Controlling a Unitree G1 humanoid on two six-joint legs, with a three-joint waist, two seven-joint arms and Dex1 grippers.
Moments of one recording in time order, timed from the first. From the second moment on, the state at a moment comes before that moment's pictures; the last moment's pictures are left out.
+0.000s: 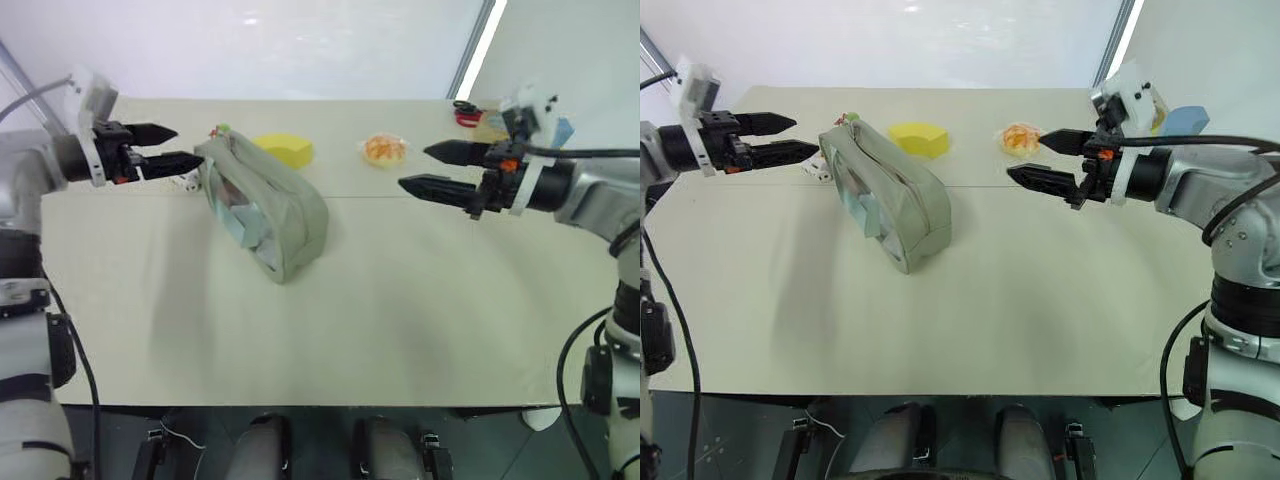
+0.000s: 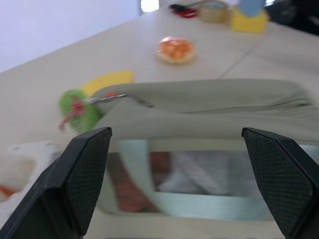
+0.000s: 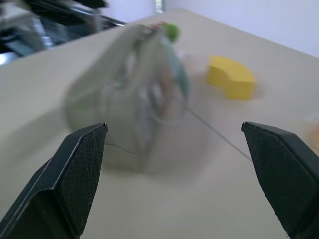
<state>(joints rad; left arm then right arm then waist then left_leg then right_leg) -1.00 0.94 0.10 0.41 -0.39 0.69 -1.30 -0.84 -0.80 -0.21 -0.29 0.79 1.17 0.83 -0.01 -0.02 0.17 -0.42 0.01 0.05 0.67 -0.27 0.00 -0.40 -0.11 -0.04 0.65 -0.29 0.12</state>
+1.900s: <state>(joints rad) -0.89 0.99 0.06 0.03 -0.56 0.85 -1.29 -0.94 -0.68 0.28 0.07 0.31 0.69 0.90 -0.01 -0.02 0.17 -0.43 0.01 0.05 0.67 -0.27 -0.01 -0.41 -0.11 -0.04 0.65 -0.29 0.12</state>
